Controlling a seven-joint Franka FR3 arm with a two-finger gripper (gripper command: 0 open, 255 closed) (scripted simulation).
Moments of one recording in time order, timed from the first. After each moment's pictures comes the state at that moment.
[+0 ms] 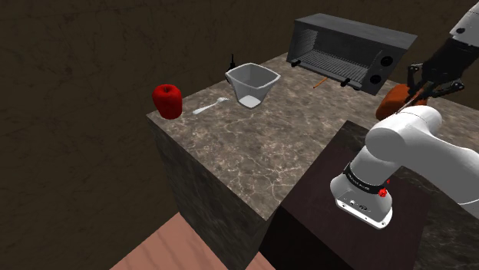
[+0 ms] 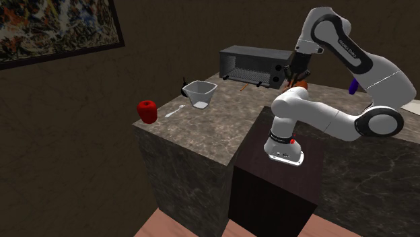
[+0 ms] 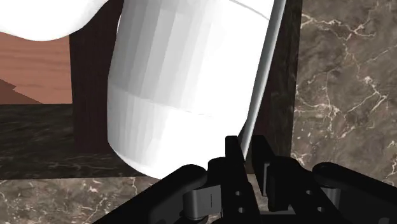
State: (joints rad) arm -0.23 -1.71 -0.31 -2.66 -0.24 1.03 1.15
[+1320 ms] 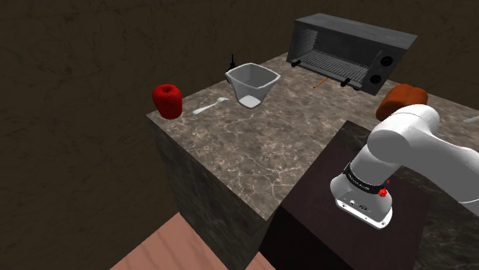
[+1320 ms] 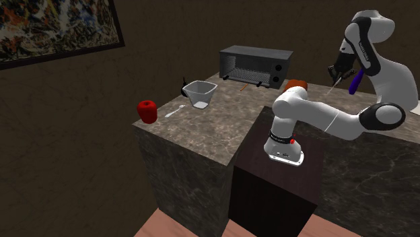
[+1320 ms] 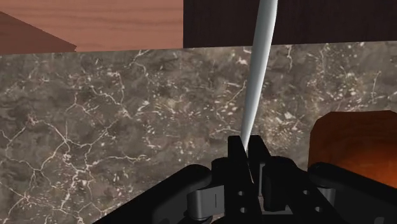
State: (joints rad) arm -0.15 -1.73 -0.69 -2.25 -1.01 0.77 0.64
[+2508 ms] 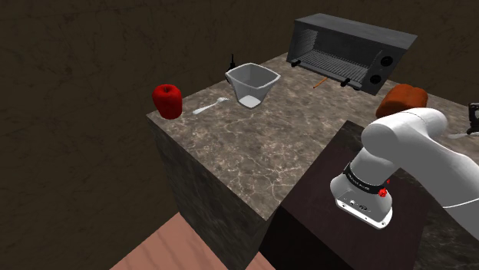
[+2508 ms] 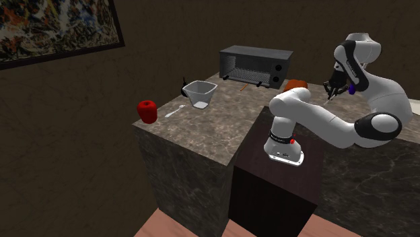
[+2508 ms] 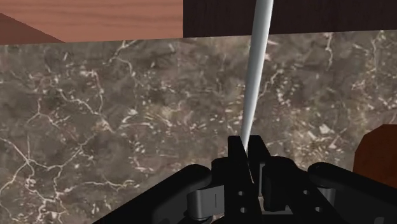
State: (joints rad) arm -0.38 -1.78 -0.92 -2.45 -1.15 0.95 0.51
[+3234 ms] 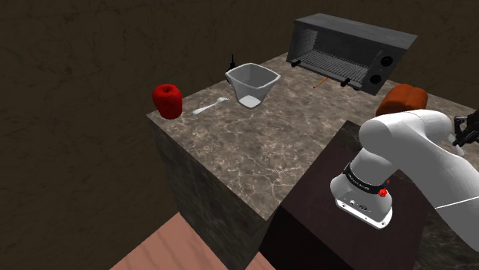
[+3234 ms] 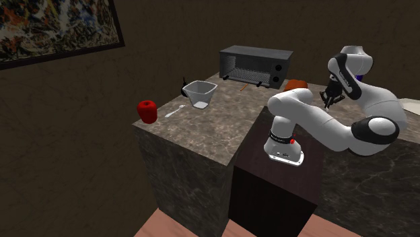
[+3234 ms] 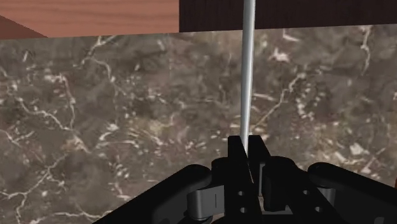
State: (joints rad) arm -0.51 -1.78 -1.08 -2.56 -1.24 1.08 0.45
